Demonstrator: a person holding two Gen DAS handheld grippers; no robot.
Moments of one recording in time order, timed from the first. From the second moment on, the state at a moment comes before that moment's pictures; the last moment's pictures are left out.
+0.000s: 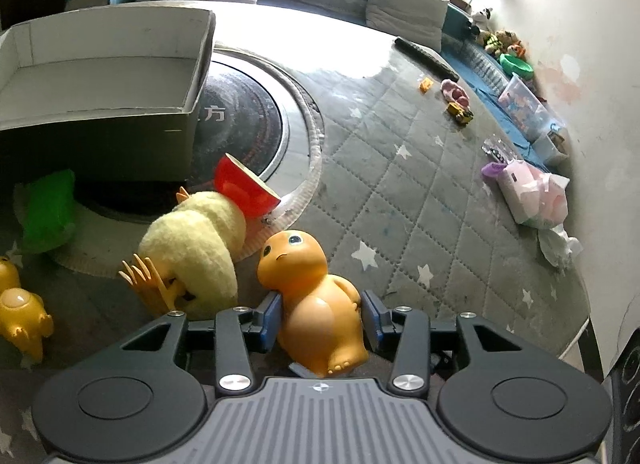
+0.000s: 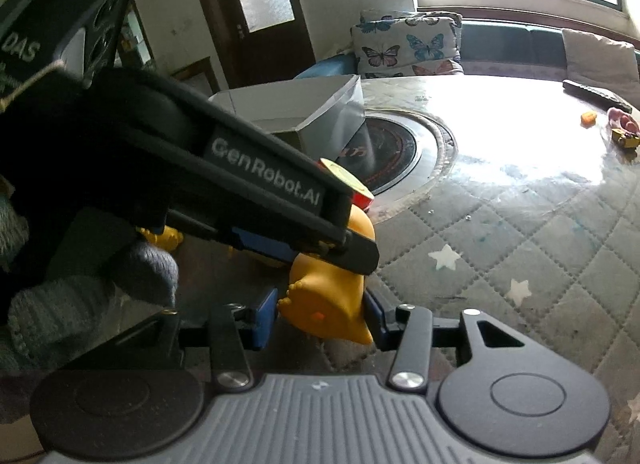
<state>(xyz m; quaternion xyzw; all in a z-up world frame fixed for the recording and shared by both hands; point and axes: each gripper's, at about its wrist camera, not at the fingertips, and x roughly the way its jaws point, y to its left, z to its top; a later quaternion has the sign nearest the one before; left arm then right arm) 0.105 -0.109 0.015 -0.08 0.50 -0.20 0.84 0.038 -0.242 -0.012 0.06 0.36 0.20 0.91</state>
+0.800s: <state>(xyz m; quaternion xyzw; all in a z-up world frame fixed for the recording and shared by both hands) 0.101 -0.087 0.027 -0.13 0.50 -0.20 0.83 0.046 -0.235 0.006 0.06 0.35 0.19 0.92</state>
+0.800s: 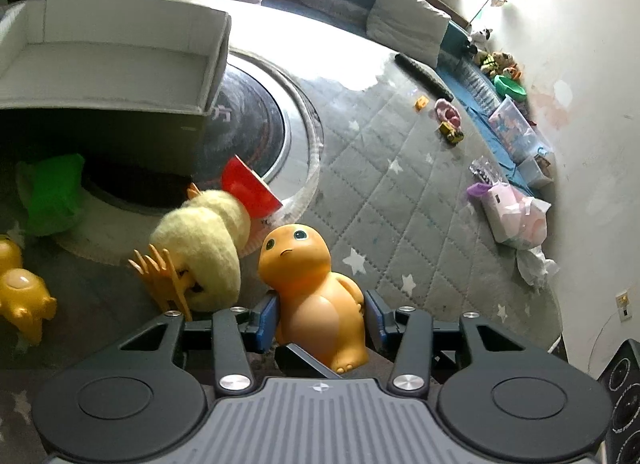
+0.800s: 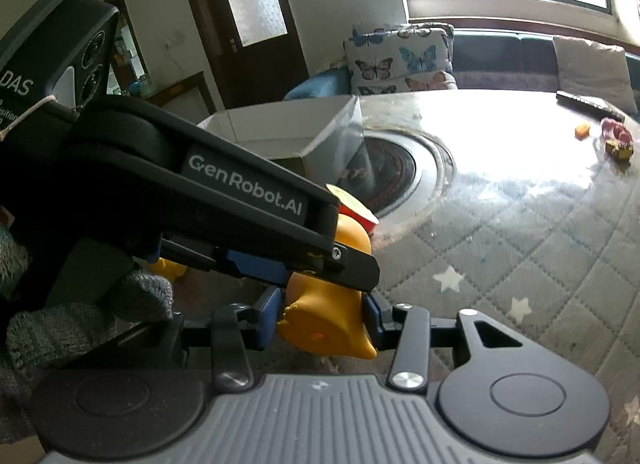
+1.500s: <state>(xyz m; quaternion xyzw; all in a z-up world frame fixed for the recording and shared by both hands) 0.210 -0.010 0.088 -0.13 0.43 -0.14 0.89 0.179 -0.130 0.054 0.02 0.28 0.25 0.93</state>
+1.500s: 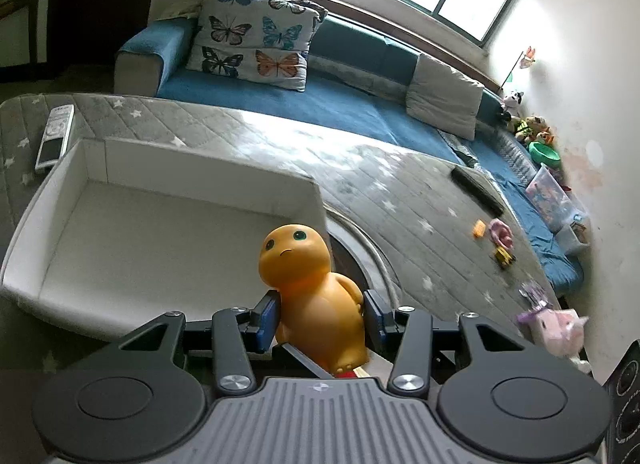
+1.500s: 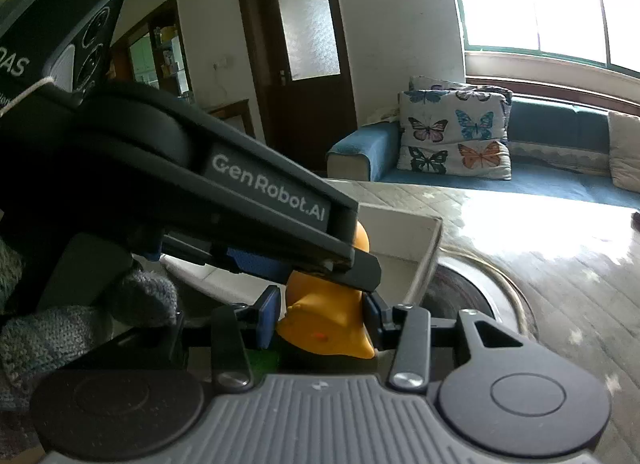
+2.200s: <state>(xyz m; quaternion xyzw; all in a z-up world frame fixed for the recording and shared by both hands) 0.285 -0.012 0.025 -0.09 0.50 -0.15 0.85 0.217 -0.134 0.020 0.02 0.32 0.23 0.92</state>
